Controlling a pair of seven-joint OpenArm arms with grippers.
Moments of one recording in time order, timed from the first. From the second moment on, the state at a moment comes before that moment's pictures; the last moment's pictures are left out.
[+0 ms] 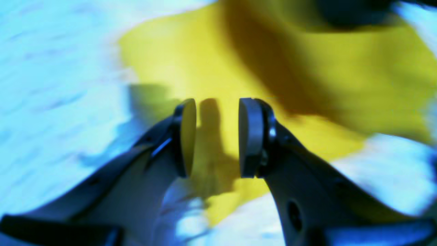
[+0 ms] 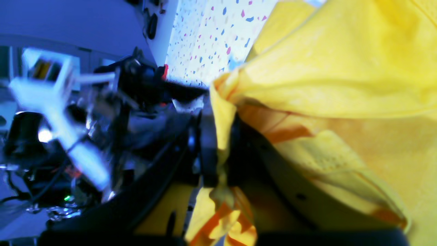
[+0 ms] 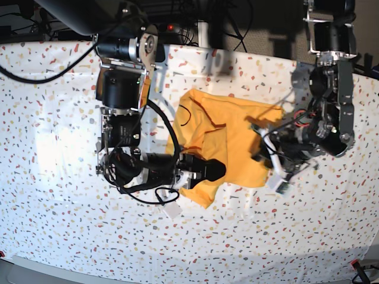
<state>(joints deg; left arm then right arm) -9.0 -10.6 0.7 94.9 -20.3 -28.0 61.8 27.0 -9.3 15.8 62.0 51.0 34.4 -81.3</state>
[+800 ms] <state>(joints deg) -6.3 -17.4 0.8 94.8 -13.7 -20.7 62.1 26.9 -9.0 -12.8 62.0 39.5 34.3 -64.1</state>
